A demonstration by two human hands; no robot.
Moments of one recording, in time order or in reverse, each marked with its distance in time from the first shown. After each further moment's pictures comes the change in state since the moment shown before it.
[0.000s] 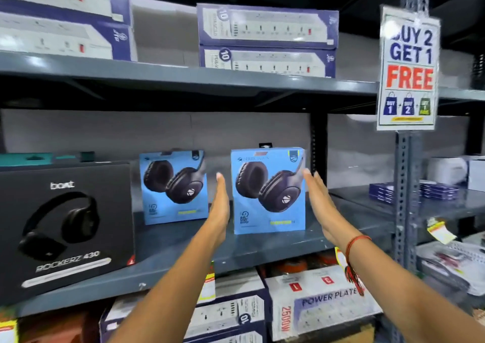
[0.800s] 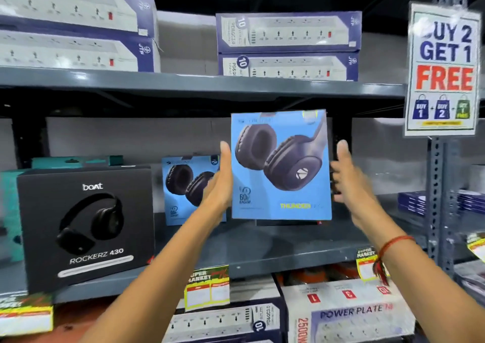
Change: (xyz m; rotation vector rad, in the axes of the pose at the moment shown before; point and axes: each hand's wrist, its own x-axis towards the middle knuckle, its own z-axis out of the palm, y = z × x) left_hand -0.025 0.061 -0.022 0.173 0.165 0.120; right_hand -0.007 -0.061 -0.015 -0.096 0.079 -0.057
